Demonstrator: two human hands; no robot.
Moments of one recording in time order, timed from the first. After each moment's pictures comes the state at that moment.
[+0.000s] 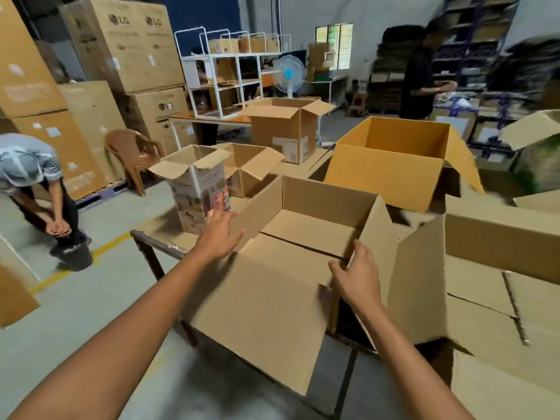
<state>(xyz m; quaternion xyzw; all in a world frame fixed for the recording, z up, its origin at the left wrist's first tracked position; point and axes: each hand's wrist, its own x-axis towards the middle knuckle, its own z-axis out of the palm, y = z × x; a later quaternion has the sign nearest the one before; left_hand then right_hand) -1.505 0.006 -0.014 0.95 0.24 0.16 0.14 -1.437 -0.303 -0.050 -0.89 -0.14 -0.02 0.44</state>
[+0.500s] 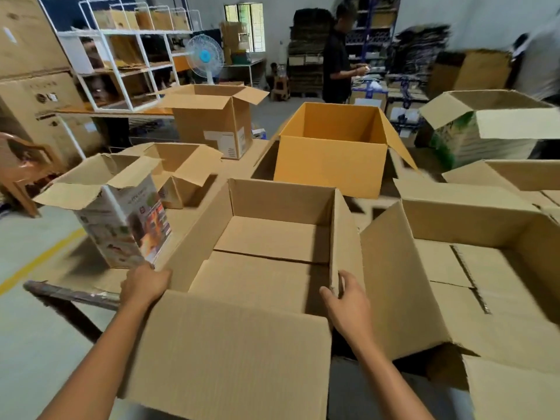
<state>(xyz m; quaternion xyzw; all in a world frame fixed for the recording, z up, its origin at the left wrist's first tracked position) -1.455 0.114 -0.091 0.85 0.44 0.08 0.26 -1.422 -0.287 -0.096 -0.89 0.02 0.01 0.45</state>
